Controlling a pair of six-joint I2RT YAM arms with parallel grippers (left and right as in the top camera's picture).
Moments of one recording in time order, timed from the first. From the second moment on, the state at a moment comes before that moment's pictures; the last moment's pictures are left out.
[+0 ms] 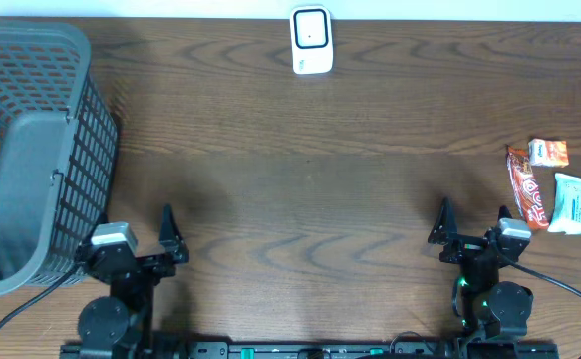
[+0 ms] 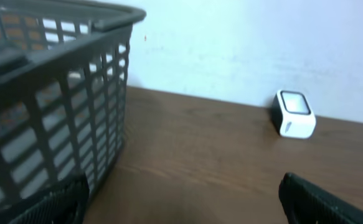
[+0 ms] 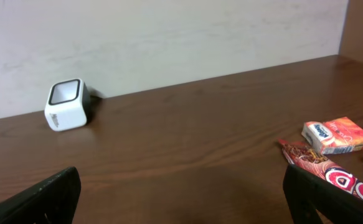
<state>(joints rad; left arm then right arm) -0.10 0.03 0.36 -0.44 -0.18 -0.15 -0.01 0.01 0.01 -0.06 0.08 0.19</state>
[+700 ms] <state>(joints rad) -0.06 0.01 0.10 -0.31 -0.19 -0.14 -0.01 0.01 0.01 -0.06 0.08 0.19</state>
